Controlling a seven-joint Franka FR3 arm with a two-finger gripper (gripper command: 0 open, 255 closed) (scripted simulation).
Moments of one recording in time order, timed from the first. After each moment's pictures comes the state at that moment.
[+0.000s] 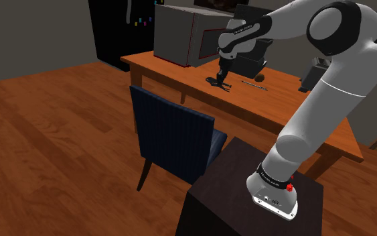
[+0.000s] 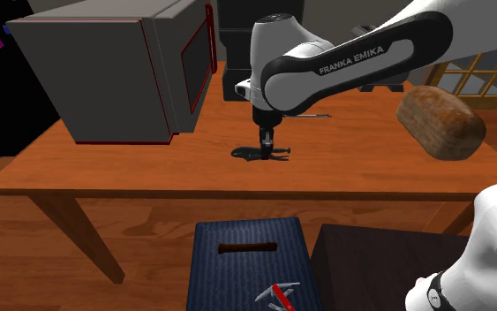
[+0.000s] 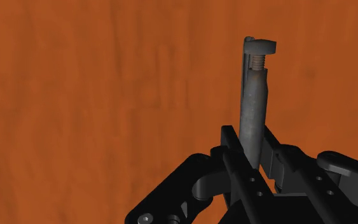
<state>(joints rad) -0.14 -0.05 -0.39 -2.14 -0.07 2.12 -0.59</state>
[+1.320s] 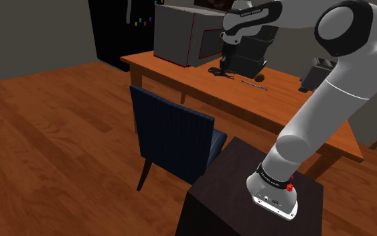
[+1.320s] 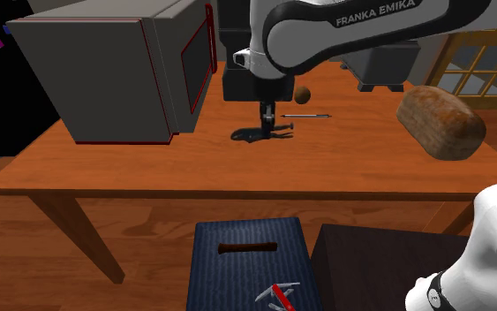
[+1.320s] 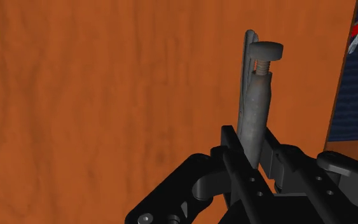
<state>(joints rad) -0.13 -0.10 -0.38 -2.00 -0.08 1.94 -0.58</state>
